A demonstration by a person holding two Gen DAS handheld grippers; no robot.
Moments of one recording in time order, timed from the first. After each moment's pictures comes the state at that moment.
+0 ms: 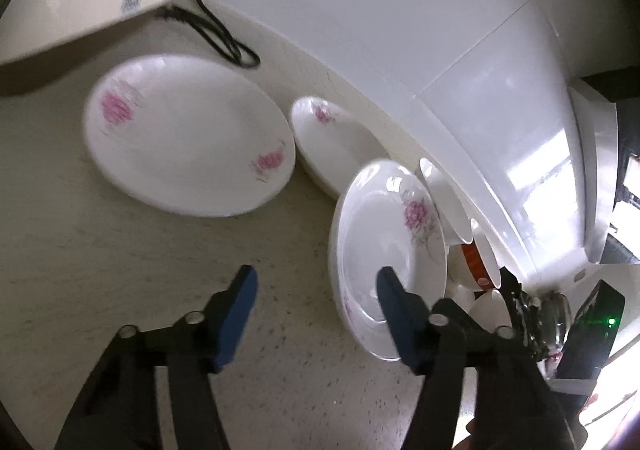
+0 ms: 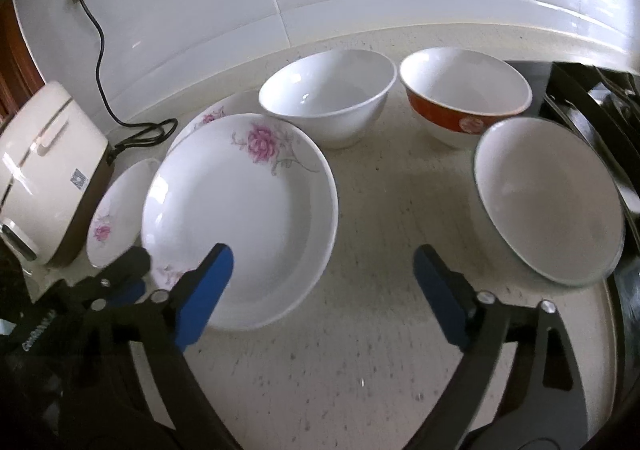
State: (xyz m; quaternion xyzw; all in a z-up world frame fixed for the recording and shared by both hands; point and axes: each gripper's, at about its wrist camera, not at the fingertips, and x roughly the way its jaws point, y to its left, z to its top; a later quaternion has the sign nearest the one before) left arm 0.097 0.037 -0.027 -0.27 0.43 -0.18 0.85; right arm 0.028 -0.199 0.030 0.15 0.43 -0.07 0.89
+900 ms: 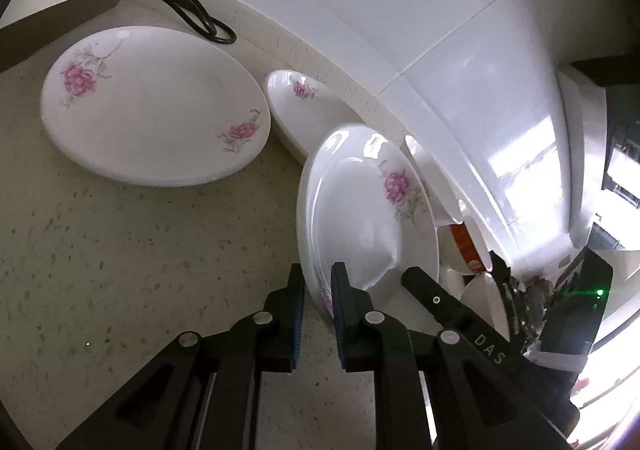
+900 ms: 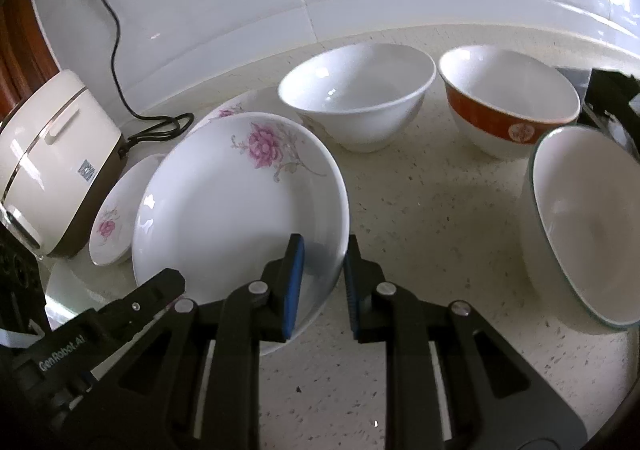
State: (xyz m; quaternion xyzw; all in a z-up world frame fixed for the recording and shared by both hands) left arm 0.089 0.033 -0.037 -0.27 0.43 -0.22 0.83; right arm 0.044 -0.201 0.017 0.15 0.39 -0.01 0.91
